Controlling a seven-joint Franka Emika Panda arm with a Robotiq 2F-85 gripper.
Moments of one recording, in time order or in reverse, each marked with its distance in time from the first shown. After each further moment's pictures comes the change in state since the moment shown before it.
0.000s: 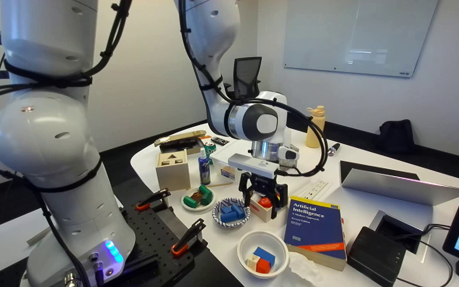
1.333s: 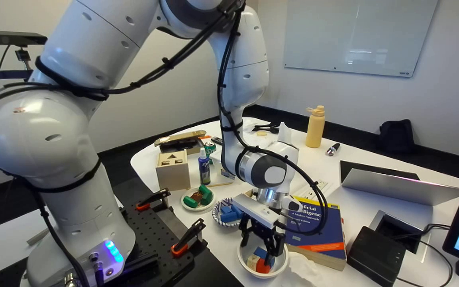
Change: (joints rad) arm -0.076 0.378 0.003 0.172 0.096 0.044 0.000
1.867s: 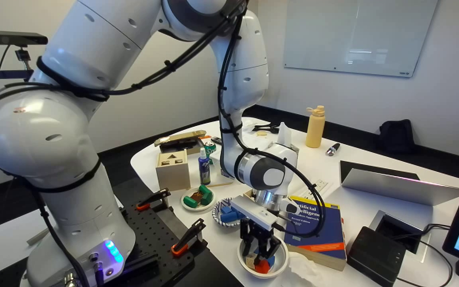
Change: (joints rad) arm 0.002 0.018 0.004 0.003 0.001 -0.007 0.000
